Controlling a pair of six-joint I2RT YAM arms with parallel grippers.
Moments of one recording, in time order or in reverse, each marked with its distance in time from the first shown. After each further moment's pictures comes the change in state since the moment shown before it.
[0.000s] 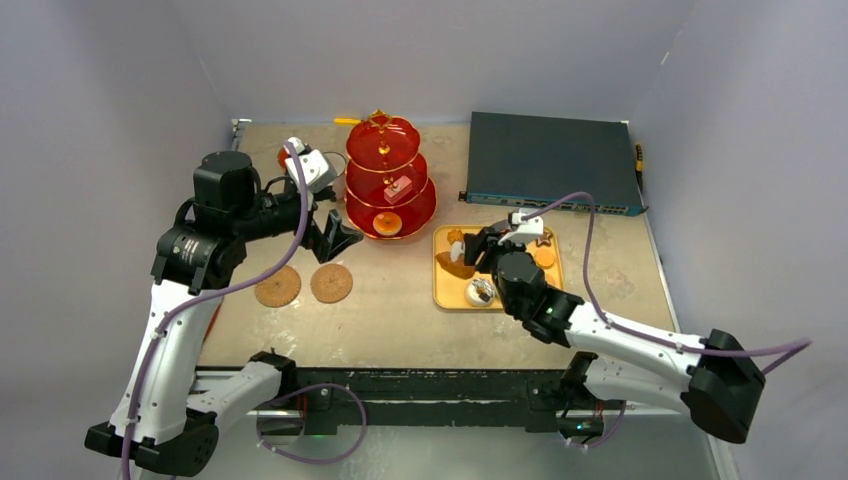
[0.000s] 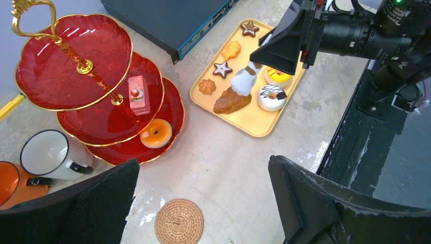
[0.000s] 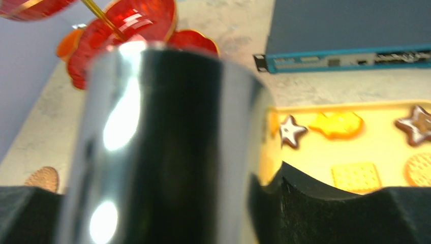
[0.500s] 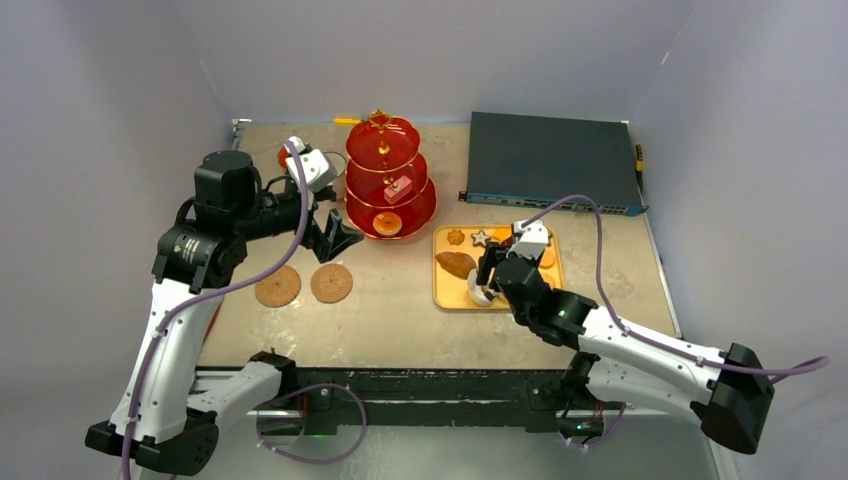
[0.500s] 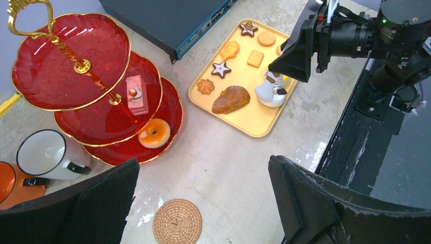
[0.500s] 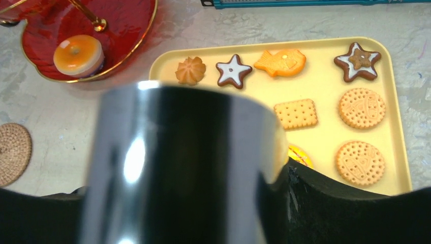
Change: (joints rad) left arm 0.000 0.004 0.000 0.000 0.003 -0.006; right arm 0.011 -0.129 0.030 -0.539 0.031 0.127
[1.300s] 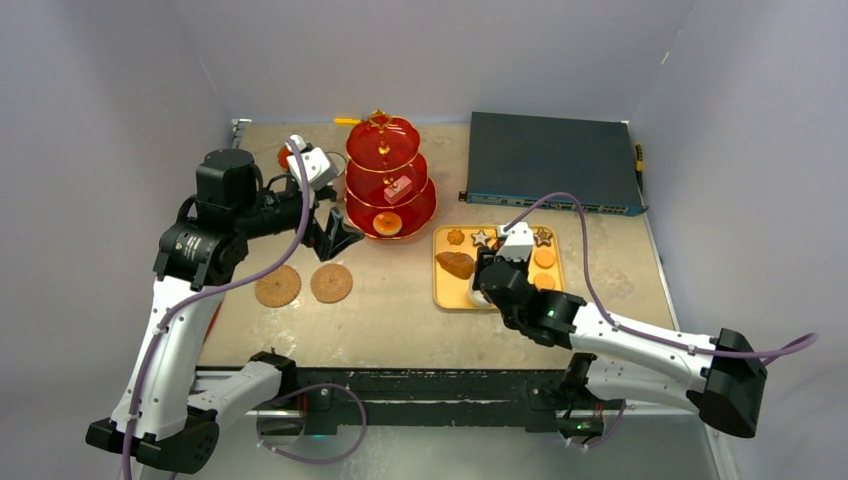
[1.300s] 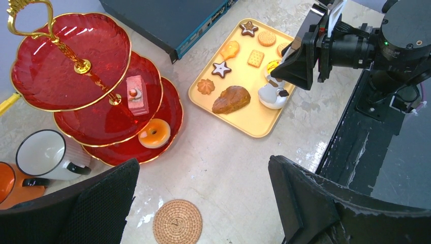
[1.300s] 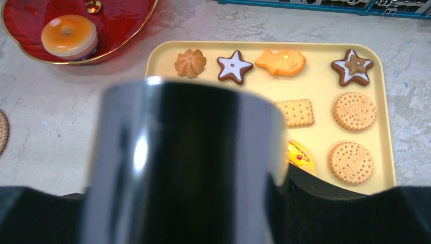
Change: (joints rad) left arm 0.000 0.010 0.003 0.001 0.000 -0.001; right arm 0.095 0.063 0.049 -0.061 0.082 -0.032
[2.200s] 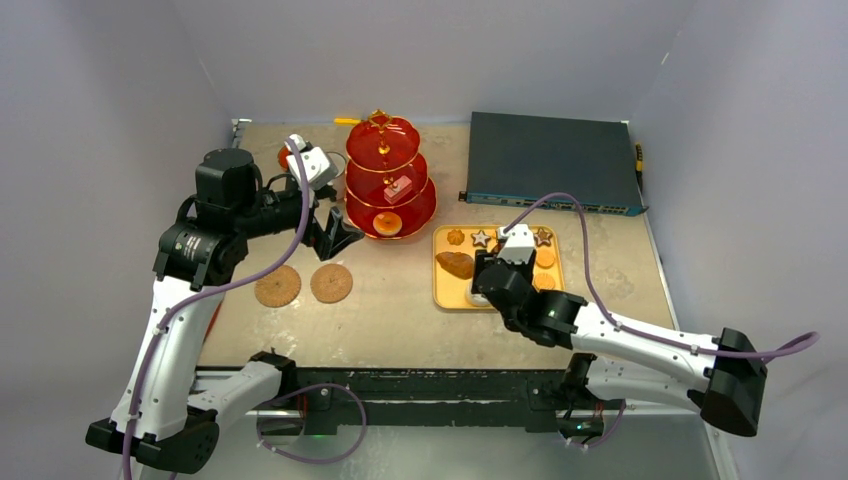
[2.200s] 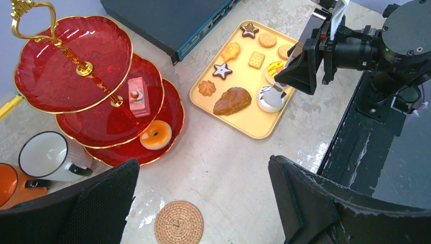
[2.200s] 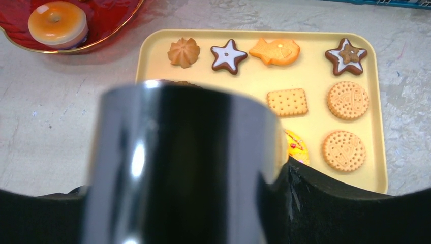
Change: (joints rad) left arm 0.000 0.000 0.003 0.007 0.000 0.000; right arm 0.018 -0.003 0.028 -0.099 0.019 0.037
